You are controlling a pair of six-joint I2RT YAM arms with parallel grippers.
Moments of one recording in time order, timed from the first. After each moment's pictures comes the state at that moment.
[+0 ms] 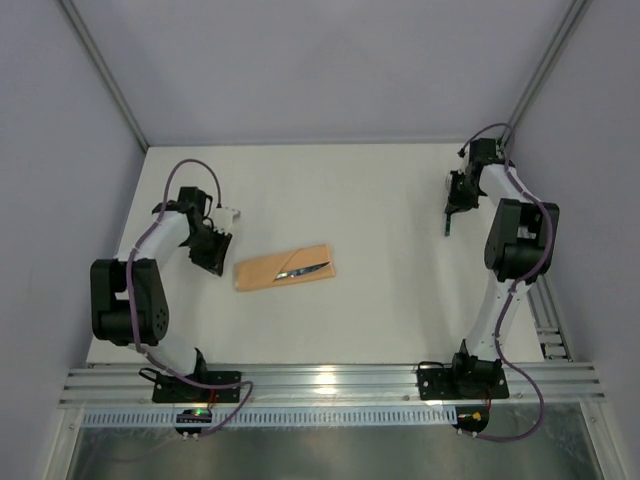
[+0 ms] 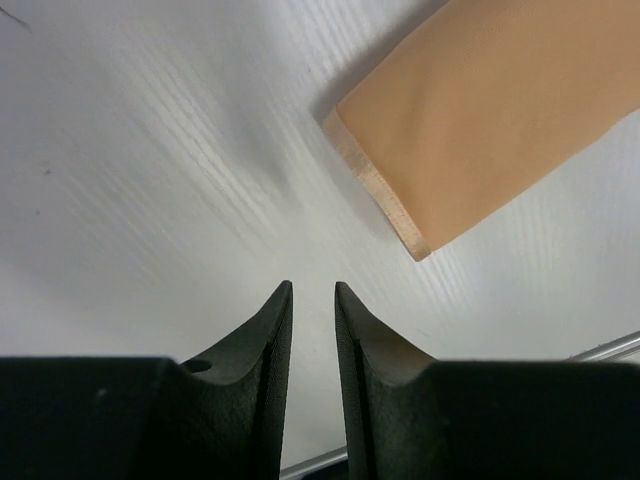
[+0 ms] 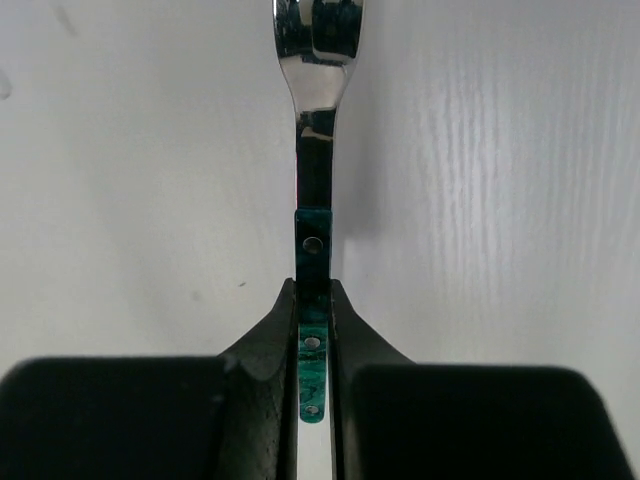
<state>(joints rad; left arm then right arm) -0.01 1.62 1.07 -0.86 0.21 0.39 -0.15 2.15 1.71 -0.72 -0.11 0.01</state>
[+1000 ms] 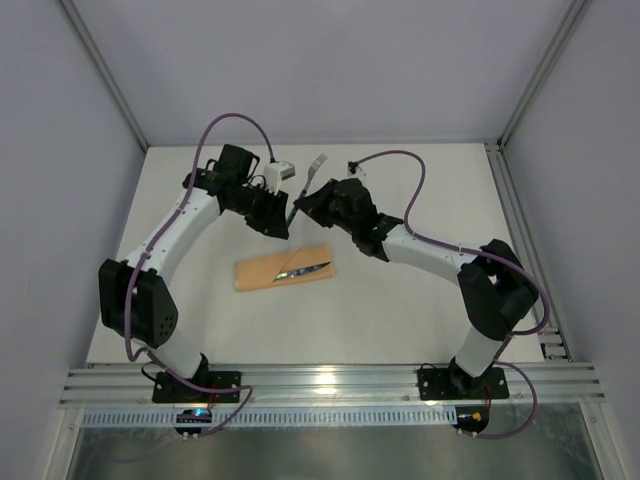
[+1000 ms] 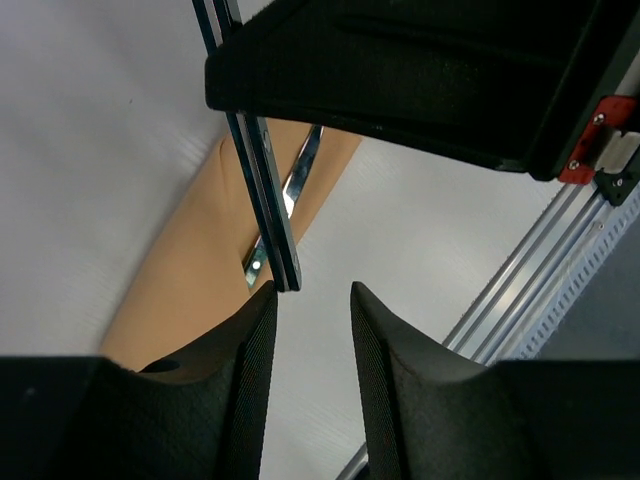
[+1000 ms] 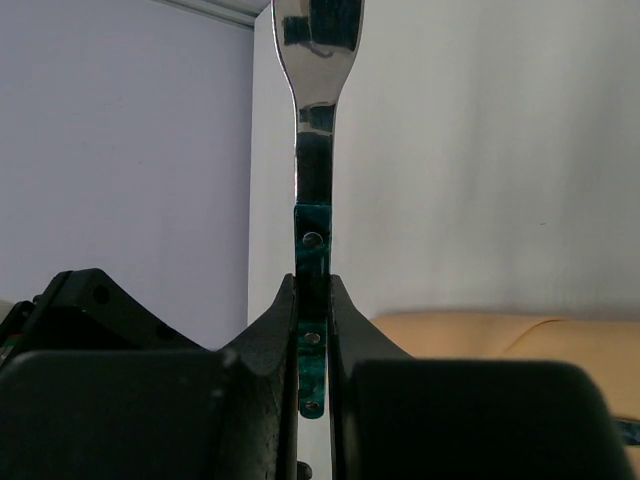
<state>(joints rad) -0.34 1.63 1.47 -0.91 0.59 0.19 0.73 1.71 1.16 0.23 0.08 1.12</state>
